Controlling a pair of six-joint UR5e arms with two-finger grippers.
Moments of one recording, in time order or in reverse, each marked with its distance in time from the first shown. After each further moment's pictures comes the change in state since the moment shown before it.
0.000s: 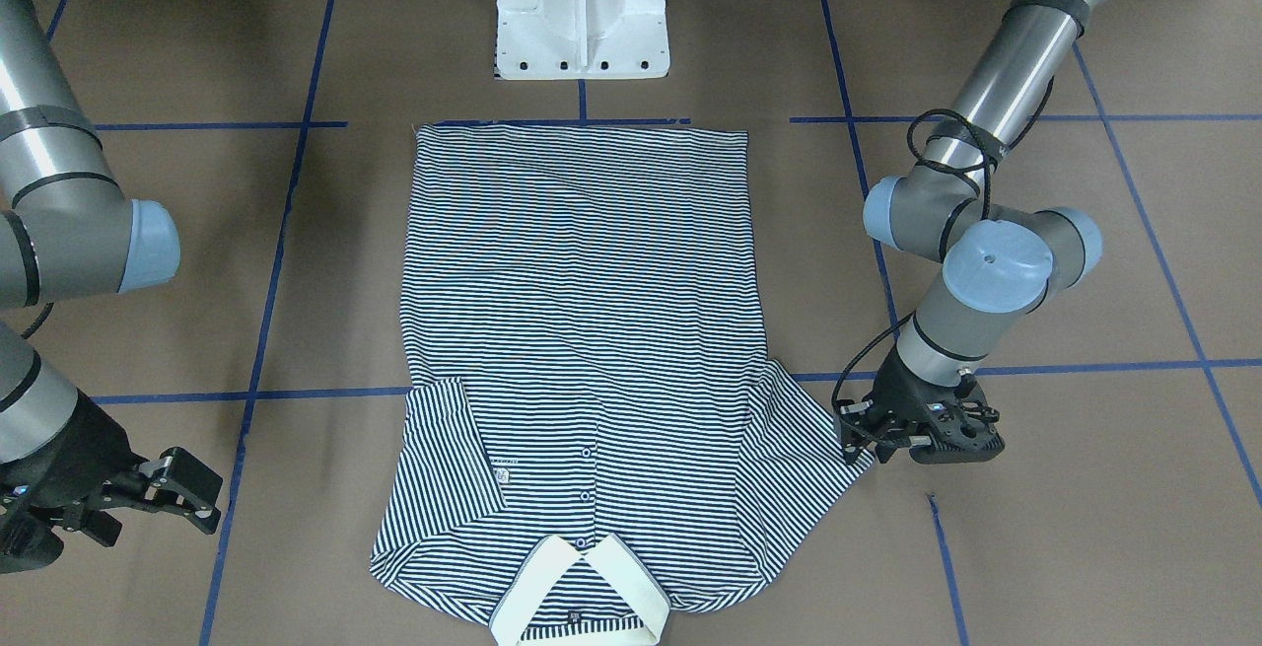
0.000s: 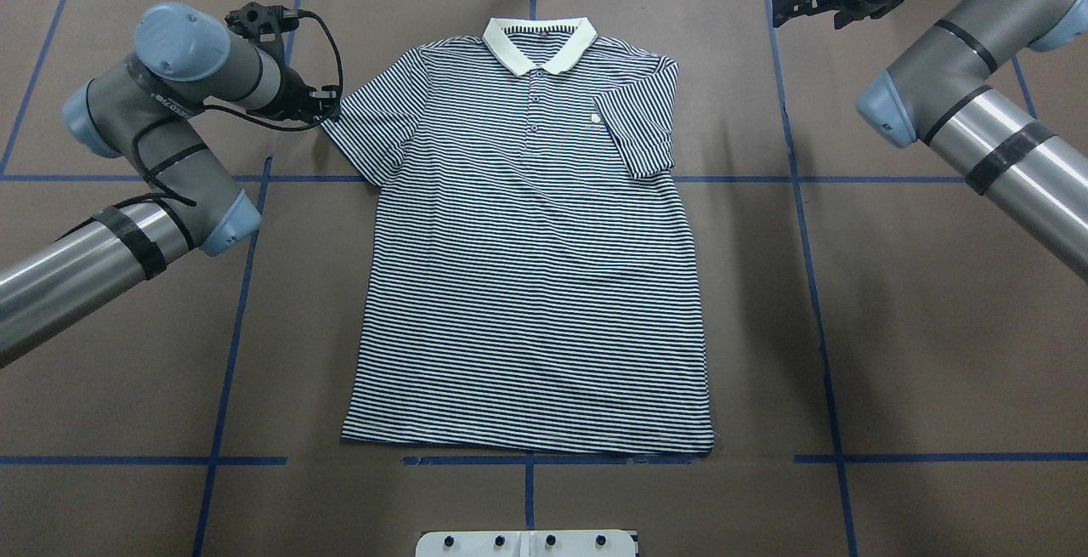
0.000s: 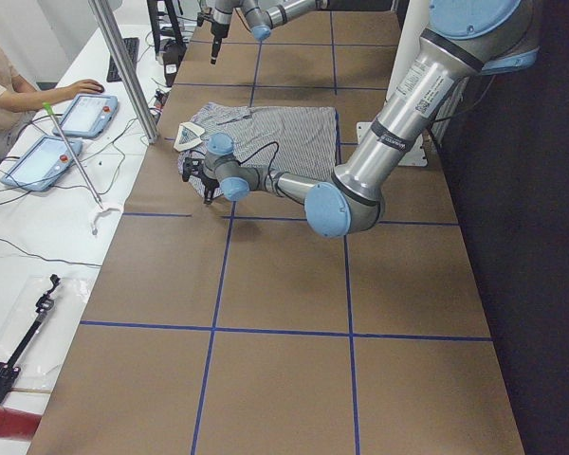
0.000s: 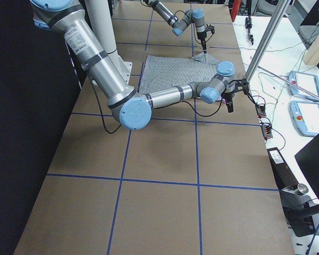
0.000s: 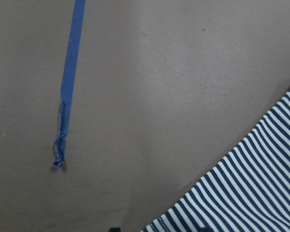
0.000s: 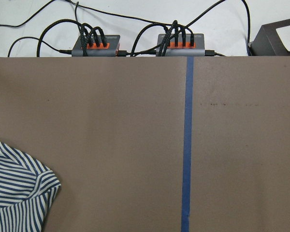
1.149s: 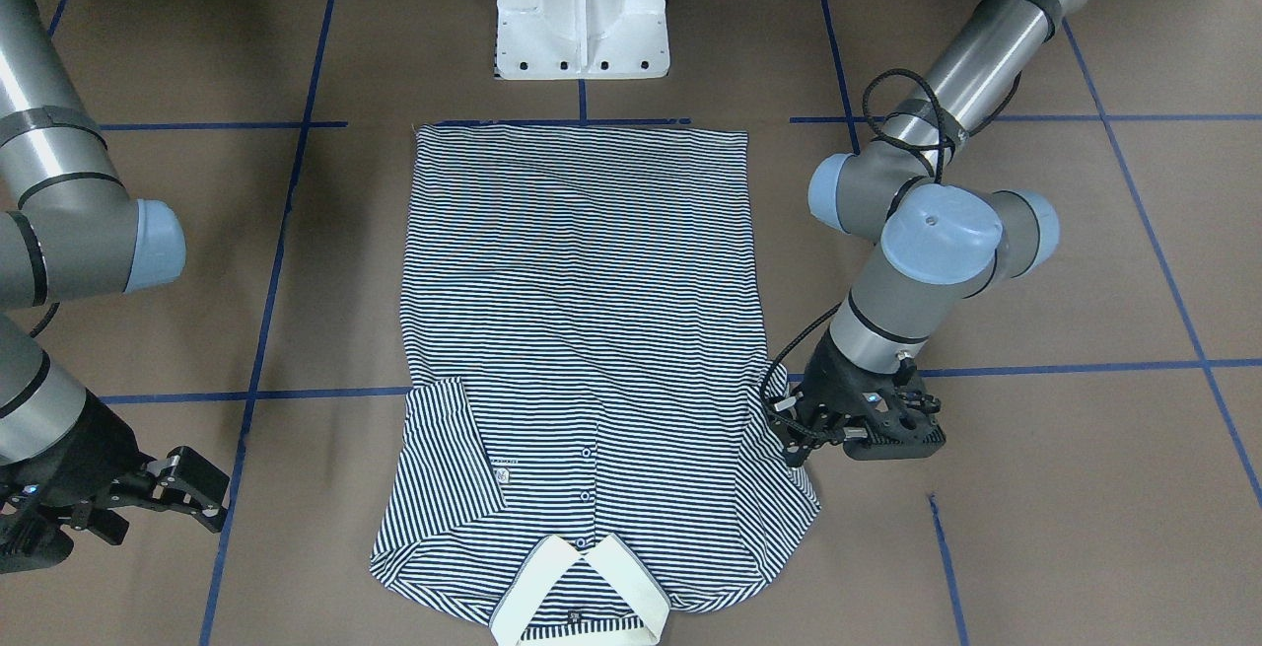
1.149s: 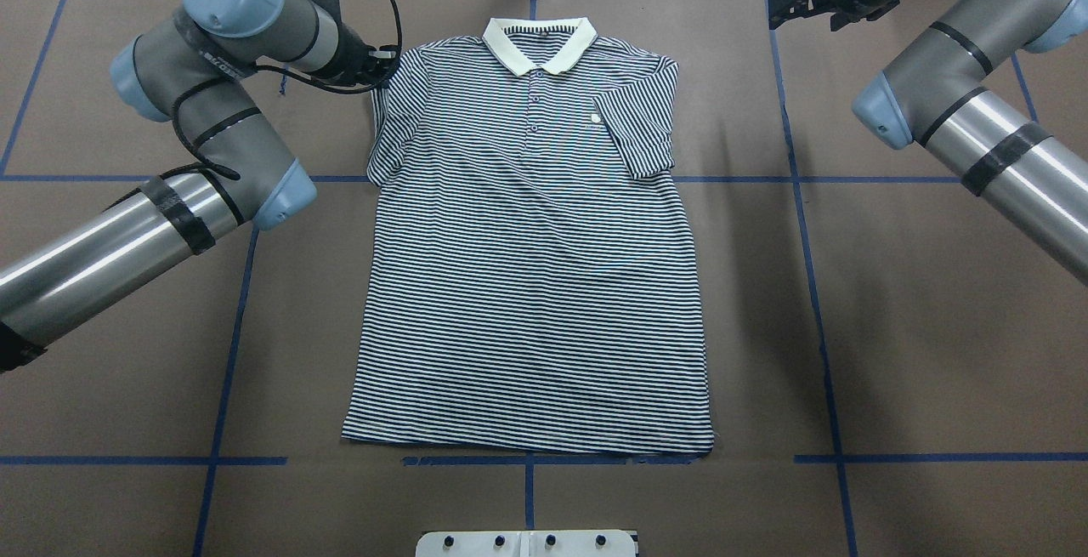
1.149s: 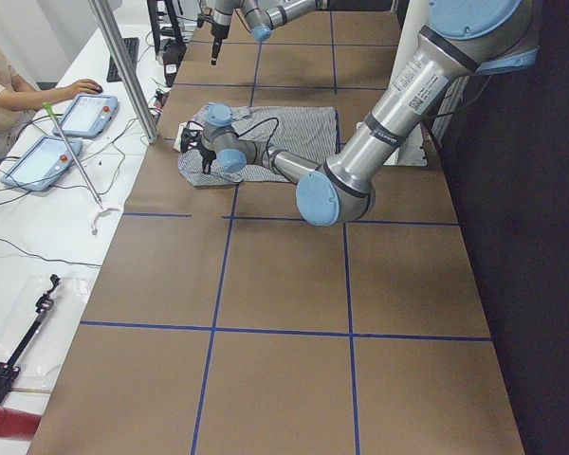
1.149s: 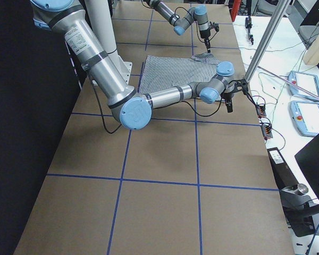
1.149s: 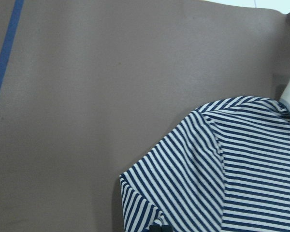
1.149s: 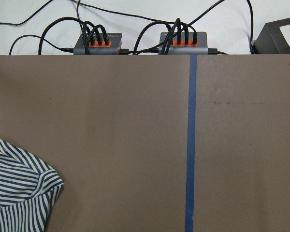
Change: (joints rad) left arm 0.030 -0.122 -0.086 0.099 0.015 -0.130; right arm -0.007 0.005 -0.002 -0.002 -0.002 0.003
